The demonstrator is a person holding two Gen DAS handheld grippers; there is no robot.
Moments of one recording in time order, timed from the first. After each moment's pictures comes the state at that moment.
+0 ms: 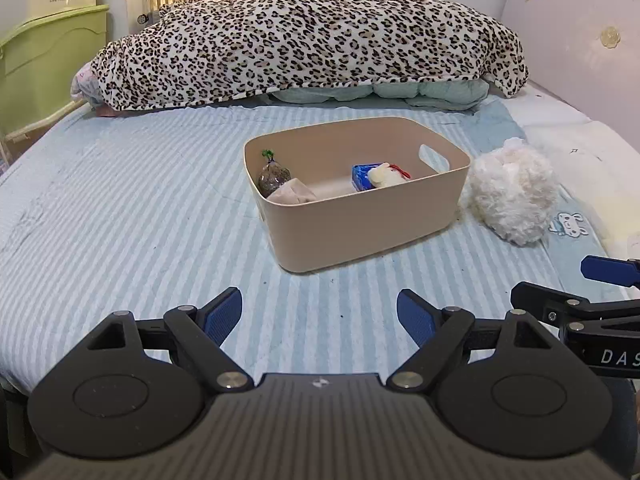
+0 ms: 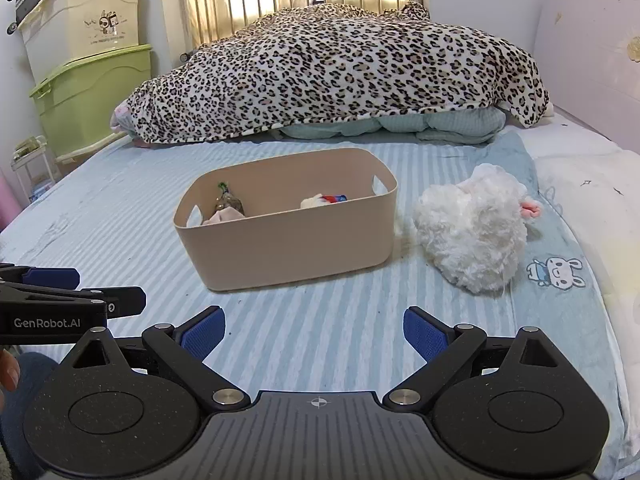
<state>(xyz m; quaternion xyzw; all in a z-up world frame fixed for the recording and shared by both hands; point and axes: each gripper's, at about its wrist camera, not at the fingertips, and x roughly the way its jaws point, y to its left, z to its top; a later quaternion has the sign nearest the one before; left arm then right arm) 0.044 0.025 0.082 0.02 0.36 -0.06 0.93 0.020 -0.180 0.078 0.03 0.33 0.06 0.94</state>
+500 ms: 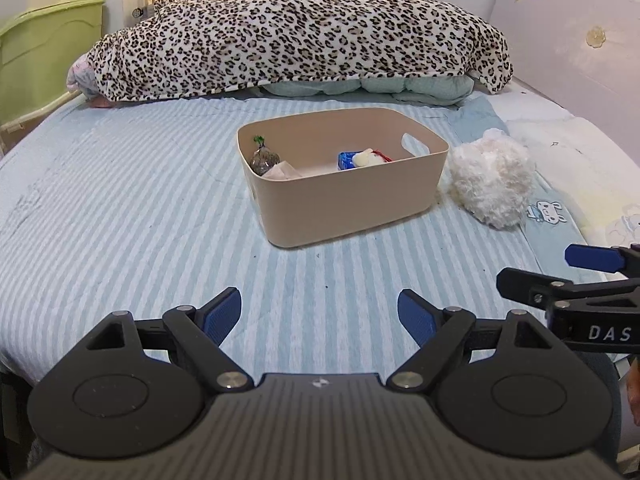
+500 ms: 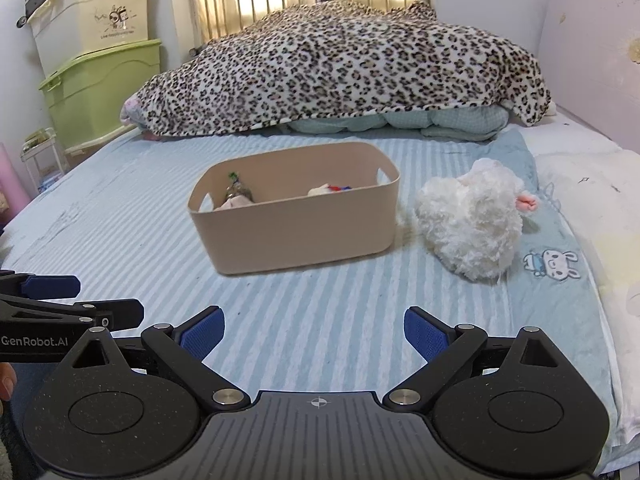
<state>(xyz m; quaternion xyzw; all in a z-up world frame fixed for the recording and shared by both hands) 0.008 0.029 0.082 0.01 0.36 -0.08 0.93 -0.004 -0.180 0.081 0.03 0.34 0.07 0.94</state>
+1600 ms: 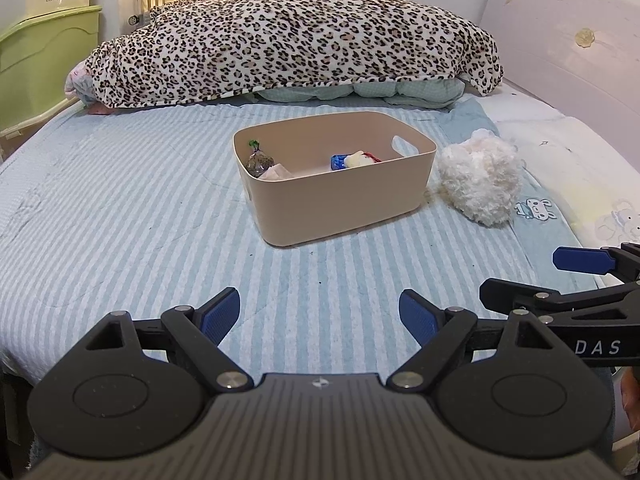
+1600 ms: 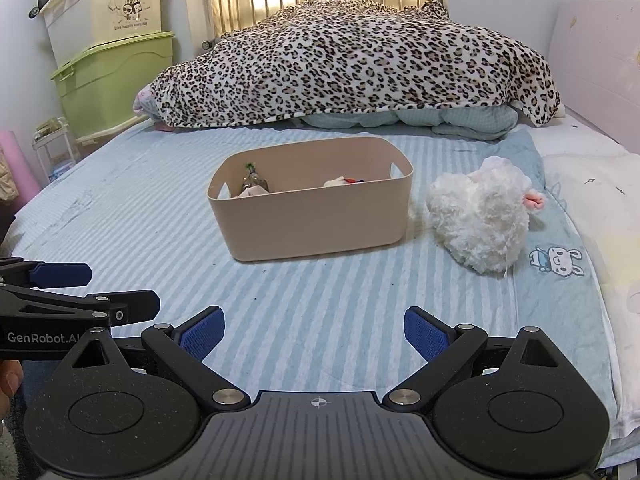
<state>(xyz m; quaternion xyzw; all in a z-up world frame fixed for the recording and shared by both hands) -0.010 0.023 0.087 0.02 0.35 -0.09 0.93 -0.023 -0.172 0.086 0.02 0.34 0.08 0.93</state>
